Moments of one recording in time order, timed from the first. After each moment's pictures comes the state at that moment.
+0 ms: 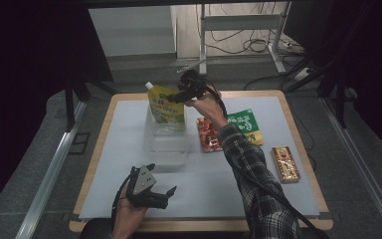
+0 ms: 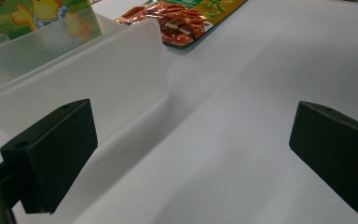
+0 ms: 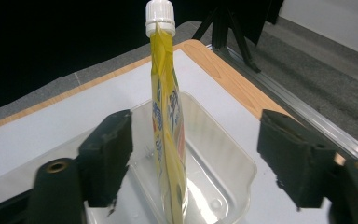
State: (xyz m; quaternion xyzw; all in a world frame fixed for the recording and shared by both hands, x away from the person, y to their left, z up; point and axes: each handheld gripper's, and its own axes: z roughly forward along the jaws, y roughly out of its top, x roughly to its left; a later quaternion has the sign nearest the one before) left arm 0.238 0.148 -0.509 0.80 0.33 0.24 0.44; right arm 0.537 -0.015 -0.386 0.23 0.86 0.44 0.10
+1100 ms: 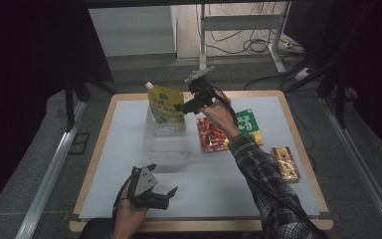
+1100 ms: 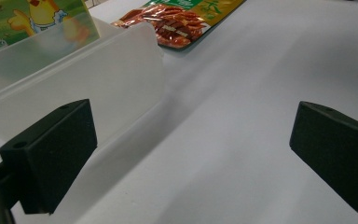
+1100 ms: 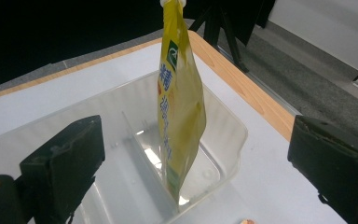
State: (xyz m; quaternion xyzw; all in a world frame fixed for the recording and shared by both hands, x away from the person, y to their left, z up) left arm 0.237 0.145 -0.509 0.79 0.33 0.25 0.45; right arm 0.507 -0.043 -0.387 0.21 0.87 0.43 0.13
